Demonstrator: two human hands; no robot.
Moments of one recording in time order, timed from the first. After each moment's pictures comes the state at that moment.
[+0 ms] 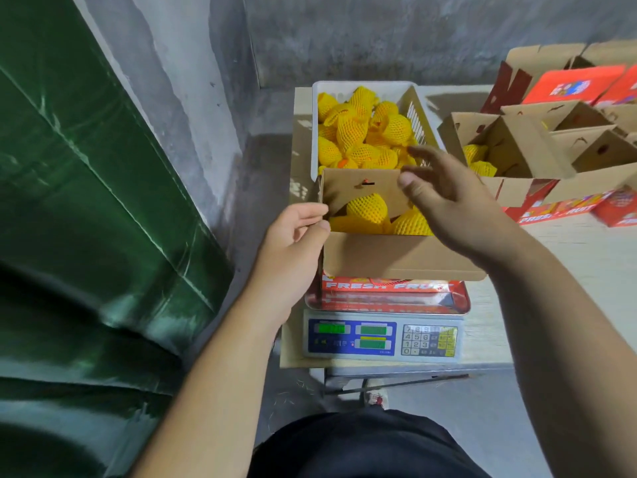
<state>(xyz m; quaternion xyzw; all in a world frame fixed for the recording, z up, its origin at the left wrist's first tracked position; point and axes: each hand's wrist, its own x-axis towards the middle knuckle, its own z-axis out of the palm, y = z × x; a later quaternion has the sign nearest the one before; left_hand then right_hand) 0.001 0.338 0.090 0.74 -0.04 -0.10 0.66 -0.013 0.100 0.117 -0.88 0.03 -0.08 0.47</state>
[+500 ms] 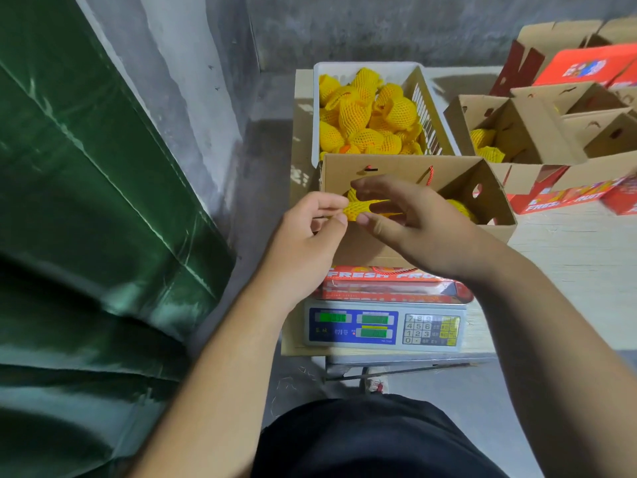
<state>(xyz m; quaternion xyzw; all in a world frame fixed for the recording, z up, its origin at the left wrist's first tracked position) 0.004 0.333 0.087 0.79 -0.12 -0.10 0.59 -0.025 0.138 0.114 -0.92 -0.07 0.01 0.39</state>
